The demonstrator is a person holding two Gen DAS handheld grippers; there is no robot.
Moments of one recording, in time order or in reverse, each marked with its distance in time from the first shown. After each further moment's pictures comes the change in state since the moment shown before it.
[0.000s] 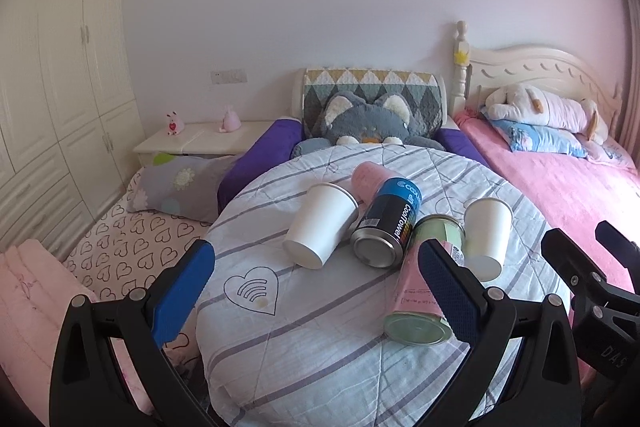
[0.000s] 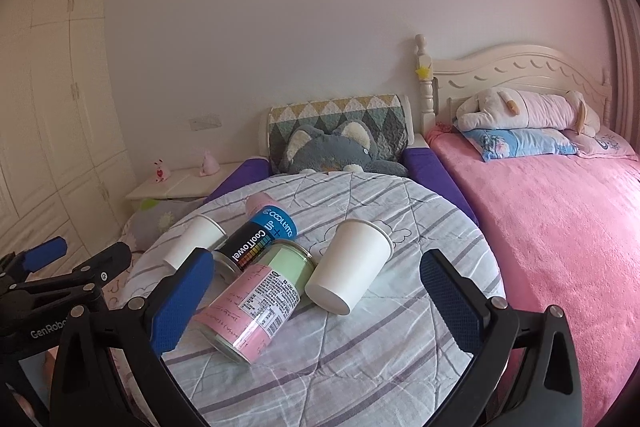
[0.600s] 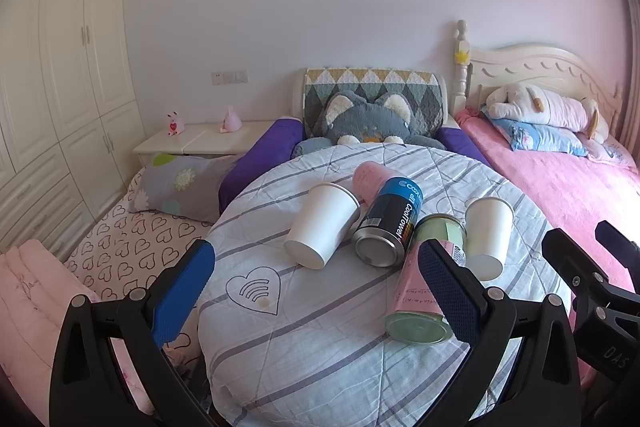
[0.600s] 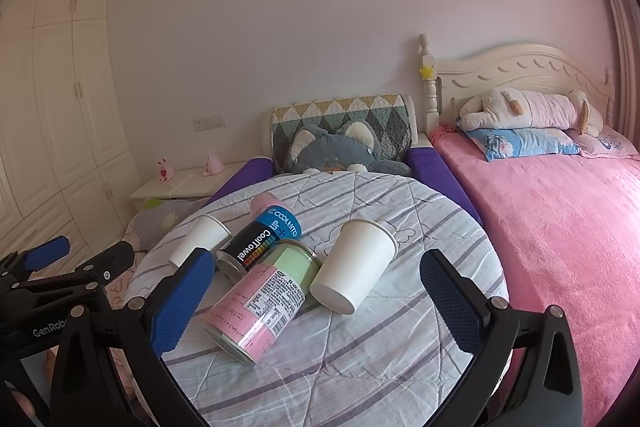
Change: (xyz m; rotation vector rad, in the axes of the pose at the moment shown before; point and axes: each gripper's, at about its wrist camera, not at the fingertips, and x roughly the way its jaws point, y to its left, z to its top) left arm -0.001 0.001 0.002 0.005 0.007 0.000; right arm 0.001 0.002 0.000 0.002 0.005 0.010
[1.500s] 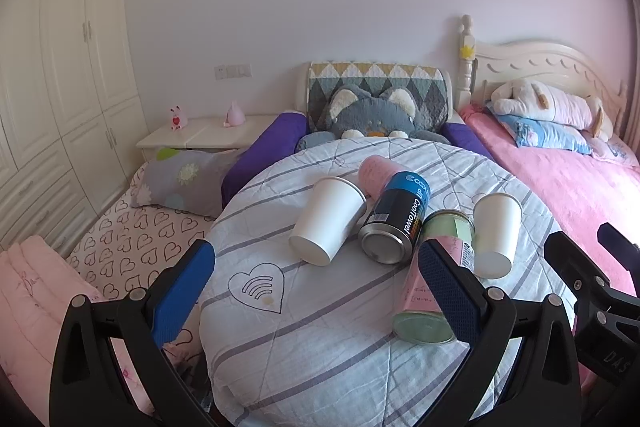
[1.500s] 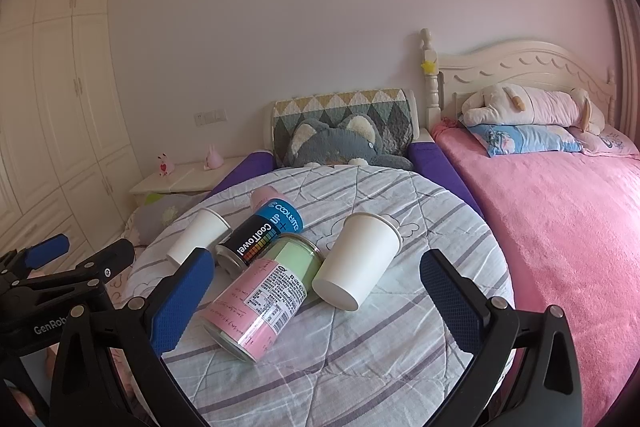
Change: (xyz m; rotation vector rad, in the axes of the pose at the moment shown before) left arm 0.009 0.004 -0.003 -0.009 0.022 0.011; right arm 0.006 0.003 -0.002 0.003 0.019 0.004
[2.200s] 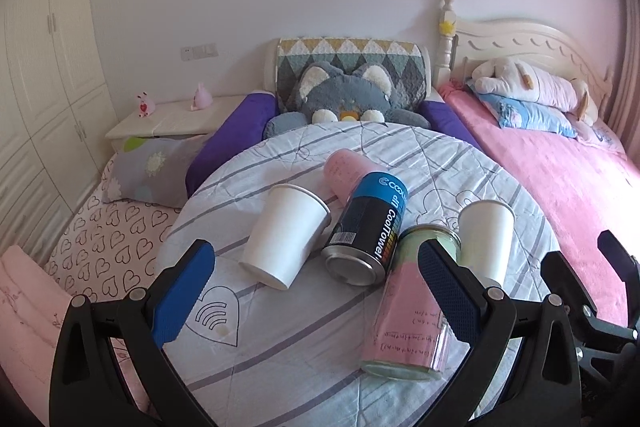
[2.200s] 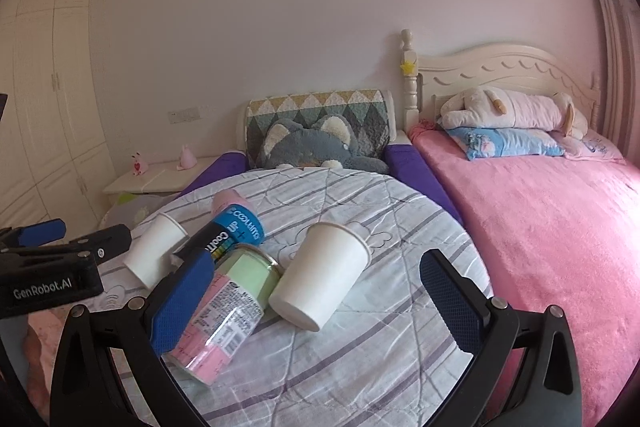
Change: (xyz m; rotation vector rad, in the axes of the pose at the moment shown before) left arm 0.060 -0.024 0.034 0.031 0.110 -0.092; right arm 0.029 -0.018 0.004 -0.023 -0.008 -0.108
